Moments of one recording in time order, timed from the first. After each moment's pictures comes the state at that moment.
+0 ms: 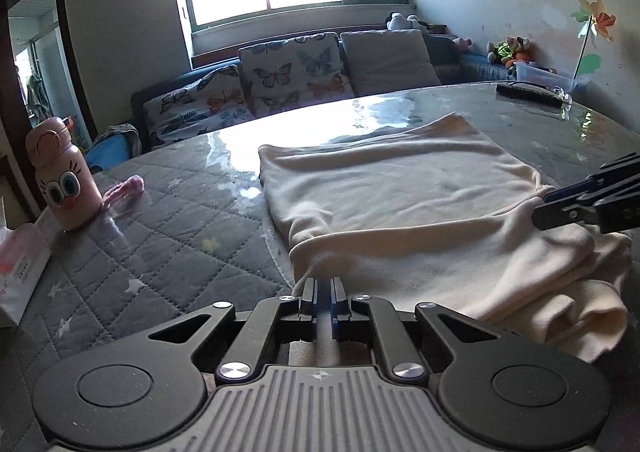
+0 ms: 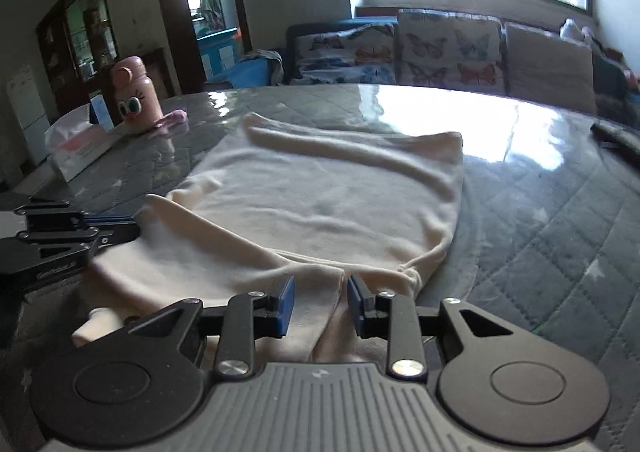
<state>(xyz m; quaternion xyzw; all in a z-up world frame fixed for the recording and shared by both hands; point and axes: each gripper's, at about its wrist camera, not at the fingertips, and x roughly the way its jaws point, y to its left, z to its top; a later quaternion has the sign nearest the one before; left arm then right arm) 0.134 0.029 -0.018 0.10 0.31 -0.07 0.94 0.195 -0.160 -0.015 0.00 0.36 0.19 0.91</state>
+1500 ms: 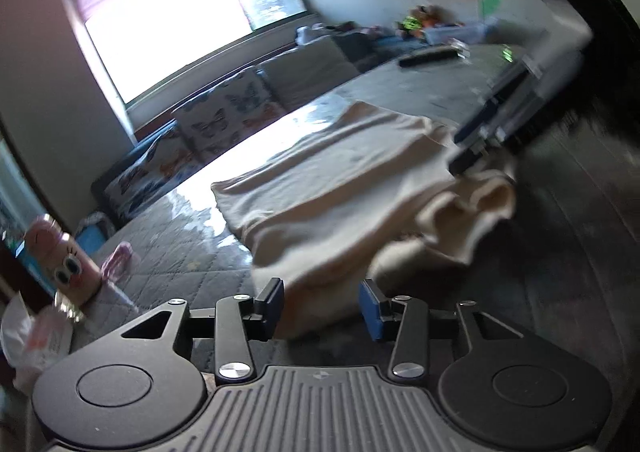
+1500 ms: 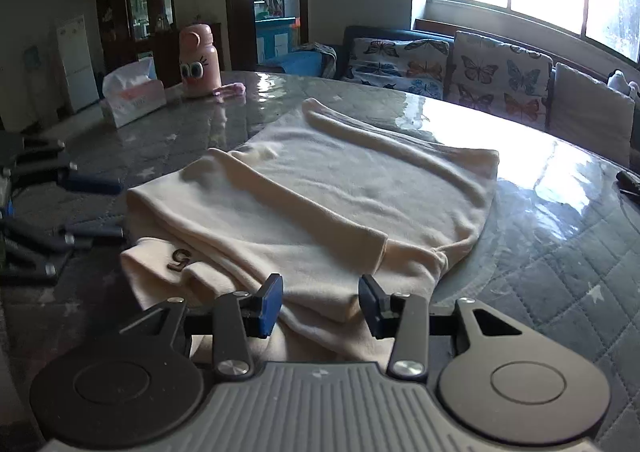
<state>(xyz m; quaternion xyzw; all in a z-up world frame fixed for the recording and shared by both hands) 0.045 0.001 -0.018 0.26 0.25 -0.17 0.91 0.152 -0.158 -0.007 -0.08 0.34 0.26 0.90</state>
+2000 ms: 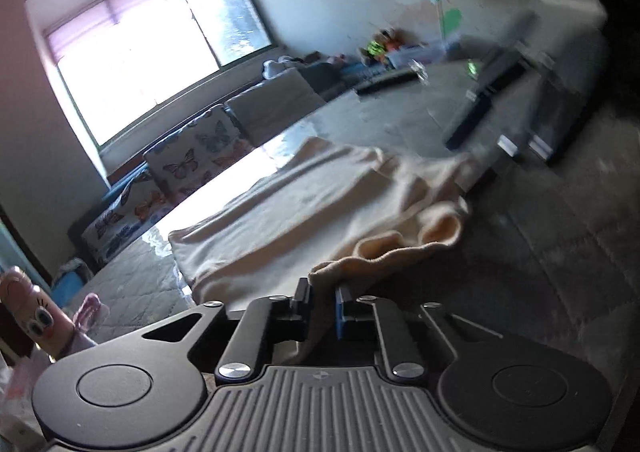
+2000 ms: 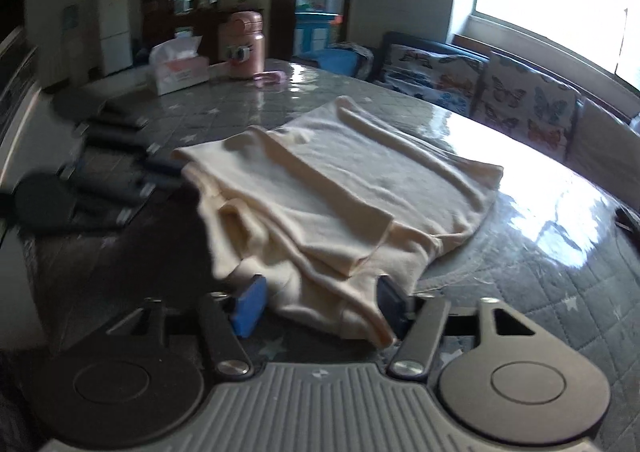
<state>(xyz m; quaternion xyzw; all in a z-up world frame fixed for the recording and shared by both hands) 0.062 -0.019 -0.015 0.25 0.21 -0.21 0.92 0.111 -0.170 0.006 -0.16 0.32 0.31 0.88</state>
